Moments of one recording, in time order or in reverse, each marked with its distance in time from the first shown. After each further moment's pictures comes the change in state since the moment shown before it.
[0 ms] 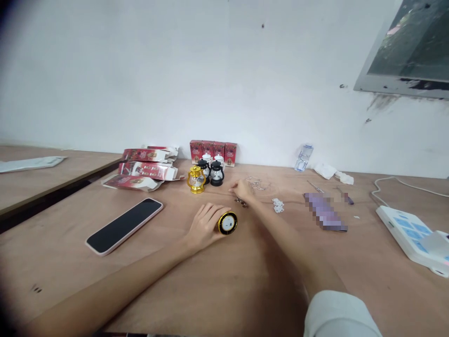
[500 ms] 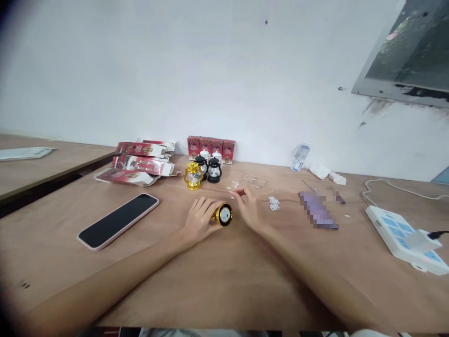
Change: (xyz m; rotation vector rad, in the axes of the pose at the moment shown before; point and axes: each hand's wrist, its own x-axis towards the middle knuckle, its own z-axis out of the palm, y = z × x) left_hand 0.002 -0.004 -0.001 0.069 0.057 -0.037; right_hand -0.107 -0.047 -0.047 0.310 0.354 -0.193
